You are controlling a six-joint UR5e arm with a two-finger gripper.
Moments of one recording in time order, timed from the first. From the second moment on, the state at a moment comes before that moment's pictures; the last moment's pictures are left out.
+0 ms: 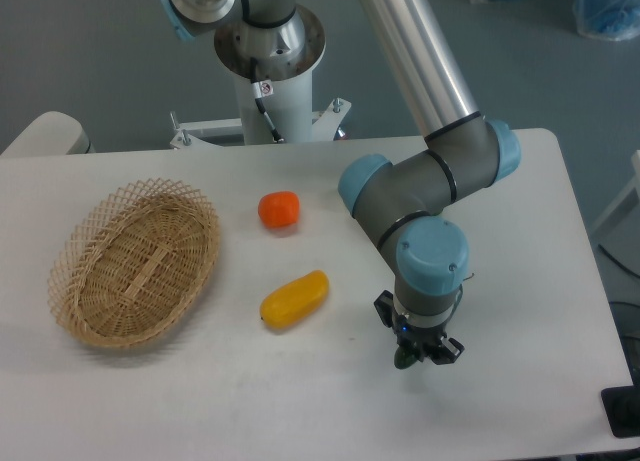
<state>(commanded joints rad) 2.46 -2.18 -1.38 -1.09 1.60 1.22</state>
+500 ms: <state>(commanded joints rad) 2.42 -2.18 -1.37 -1.14 1.60 1.25</state>
